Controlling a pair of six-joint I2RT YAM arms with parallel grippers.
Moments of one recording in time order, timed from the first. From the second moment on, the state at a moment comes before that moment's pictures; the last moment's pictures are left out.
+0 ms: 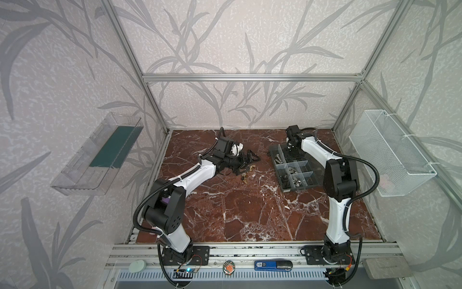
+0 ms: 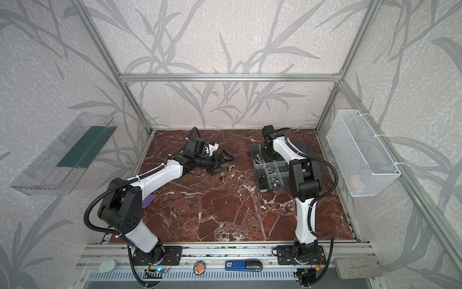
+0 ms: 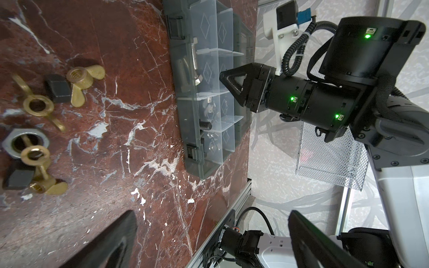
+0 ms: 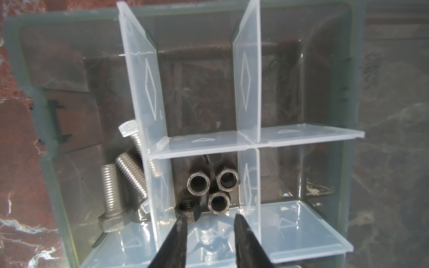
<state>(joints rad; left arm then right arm) -0.44 1.67 1.18 -0.21 0.70 -0.91 0.24 2.10 1.73 -0.88 0.11 0.17</state>
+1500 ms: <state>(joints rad) -0.07 1.36 0.78 -0.17 0.80 -0.93 0.84 2.29 1.89 -0.82 -0.02 0.32</state>
